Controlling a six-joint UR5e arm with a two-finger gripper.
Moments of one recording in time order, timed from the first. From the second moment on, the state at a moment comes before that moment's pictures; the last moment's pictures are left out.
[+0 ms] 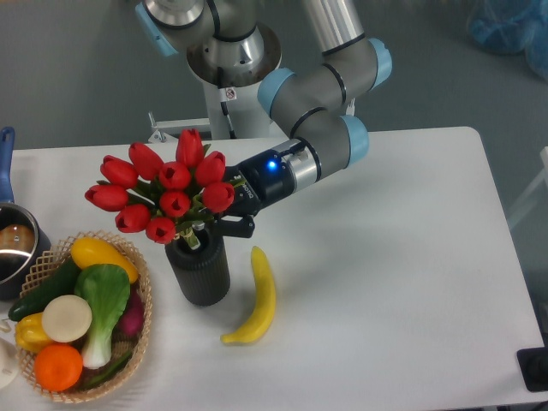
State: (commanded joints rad) arm 2.59 -1.88 -2.05 -0.83 -0.15 1.54
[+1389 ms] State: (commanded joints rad) arm 2.60 -1.93 -2.12 -0.83 -0.14 1.68
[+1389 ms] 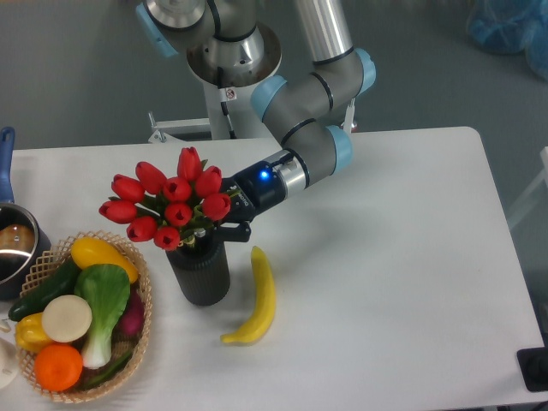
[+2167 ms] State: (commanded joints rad) arm 2.62 -1.94 -2.13 -0.83 -0.13 1.70
